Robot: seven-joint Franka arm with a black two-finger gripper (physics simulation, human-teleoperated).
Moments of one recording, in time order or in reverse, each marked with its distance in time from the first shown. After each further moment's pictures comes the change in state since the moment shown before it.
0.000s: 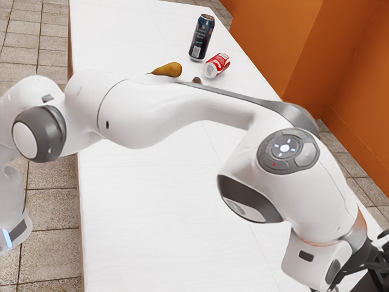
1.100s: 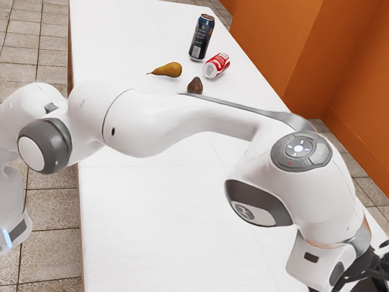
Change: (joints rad) arm -0.036 0.055 0.106 0.059 -0.185 0.006 0.104
